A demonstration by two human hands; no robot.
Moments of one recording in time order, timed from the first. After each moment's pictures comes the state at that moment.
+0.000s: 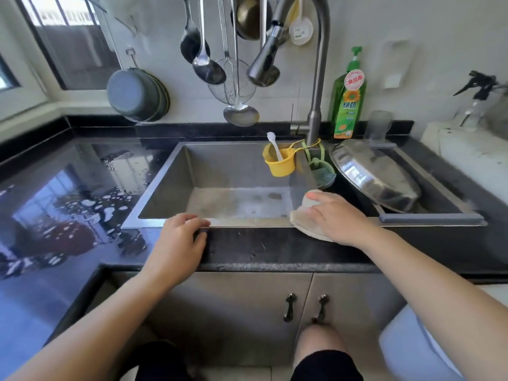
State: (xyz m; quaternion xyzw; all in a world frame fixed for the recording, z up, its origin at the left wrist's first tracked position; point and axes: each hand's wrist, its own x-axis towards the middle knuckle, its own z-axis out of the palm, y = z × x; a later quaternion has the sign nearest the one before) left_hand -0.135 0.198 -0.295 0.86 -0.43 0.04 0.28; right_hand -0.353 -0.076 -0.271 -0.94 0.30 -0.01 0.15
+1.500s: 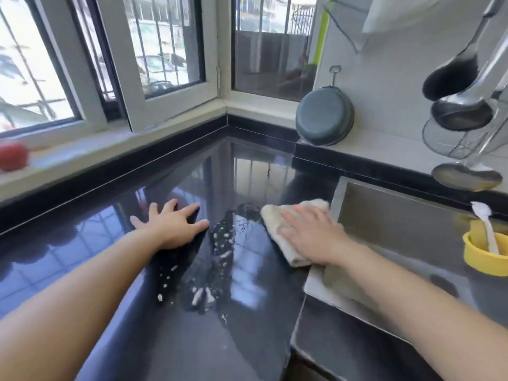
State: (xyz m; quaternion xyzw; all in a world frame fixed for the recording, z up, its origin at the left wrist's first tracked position) left_hand 0.194 0.408 -0.260 0.98 -0.11 -0.13 0.11; right_hand 0.071 0.111 -0.271 -1.00 0.07 0.03 0.03
